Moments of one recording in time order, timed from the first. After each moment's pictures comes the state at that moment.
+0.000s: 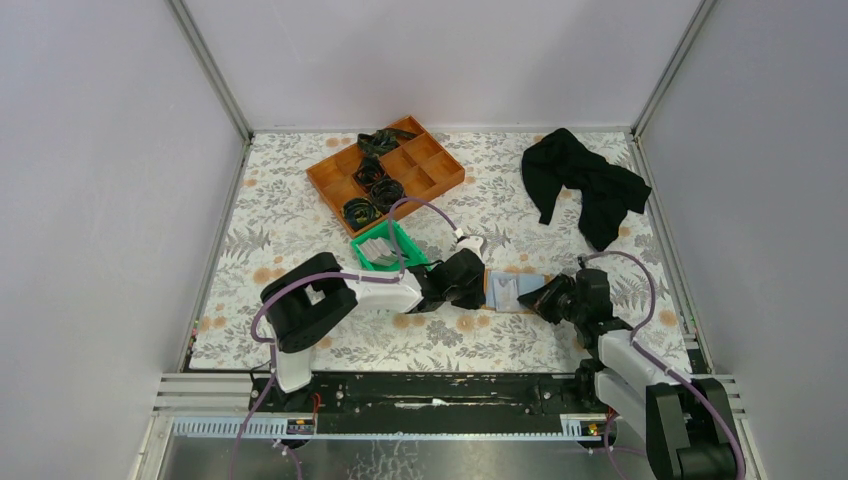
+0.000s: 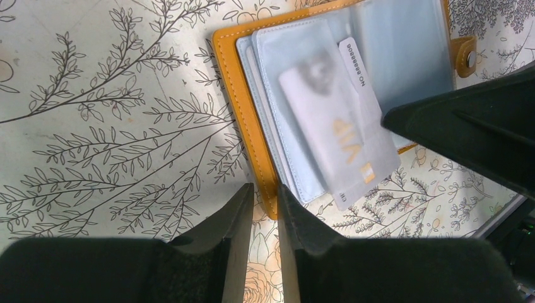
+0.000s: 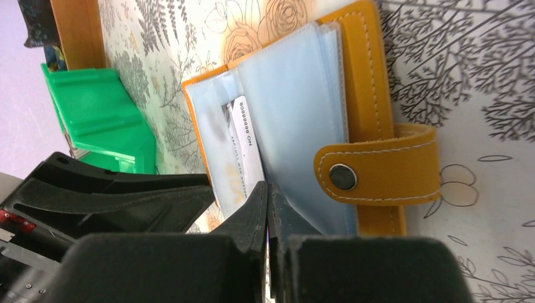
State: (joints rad) left arm -1.02 1.88 0.98 0.07 -0.05 -0.72; right arm 0.12 0.95 0.10 0.15 -0.39 0.92
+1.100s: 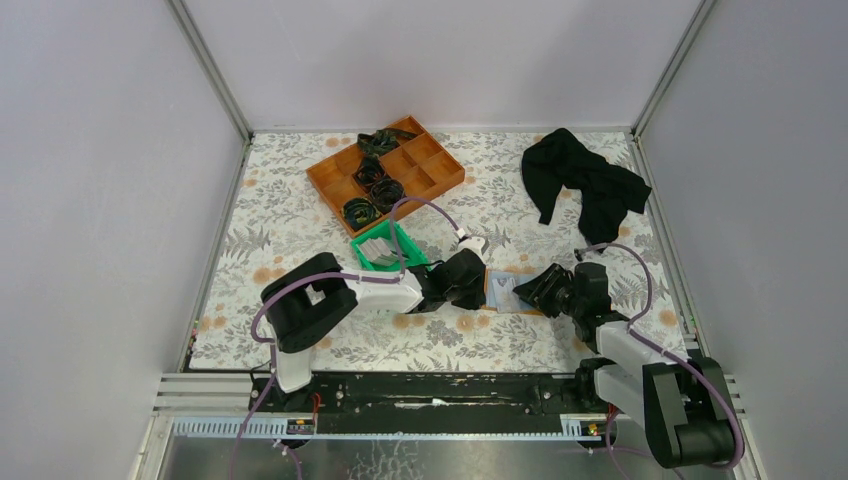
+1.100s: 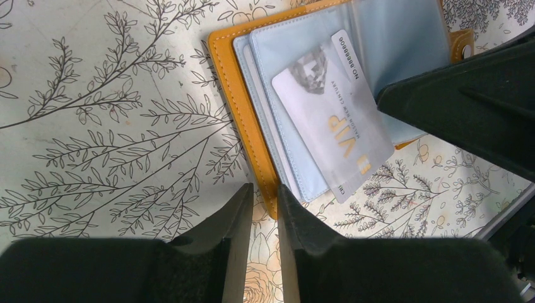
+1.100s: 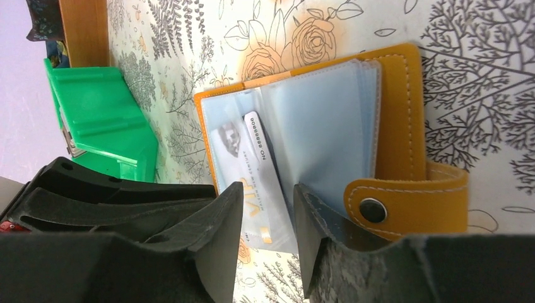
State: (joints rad) left arm -1.02 1.88 0.99 0.07 -0.04 -0.70; right arm 0.12 1.02 0.12 0.22 -0.37 0.87
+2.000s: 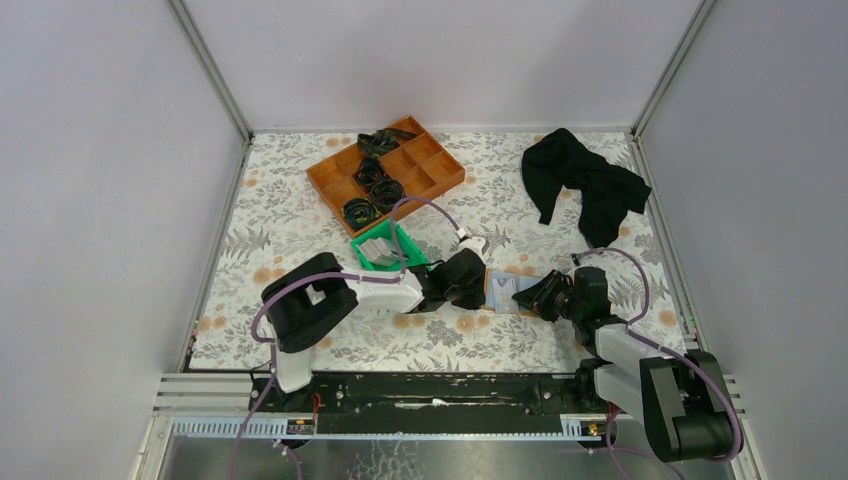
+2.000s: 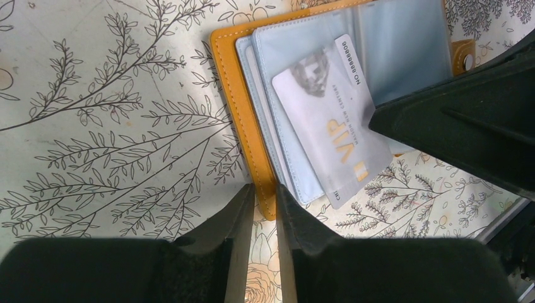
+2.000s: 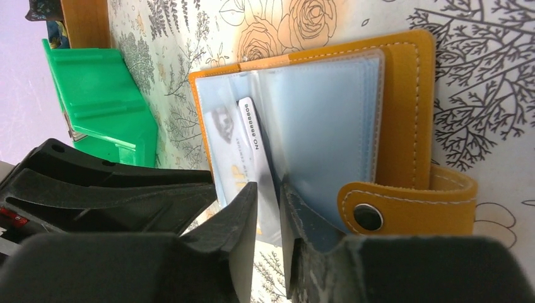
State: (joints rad) left arm -1.02 1.89 0.99 0.07 -0.04 -0.69; right arm 0.11 1.07 0.09 0.29 -0.45 0.88
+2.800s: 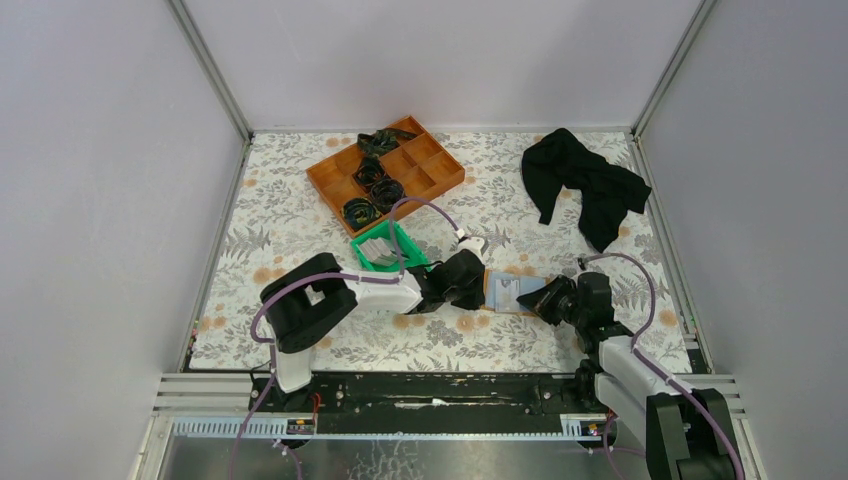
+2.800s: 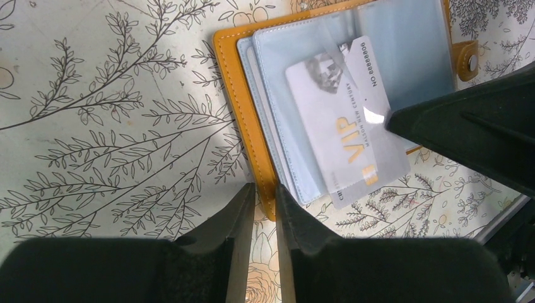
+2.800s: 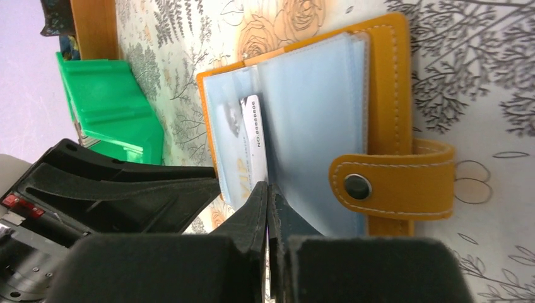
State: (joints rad) left arm -1.02 1.87 0.98 0.08 -0.04 -0.69; right arm 0.11 0.90 0.06 0.19 -0.42 0.92
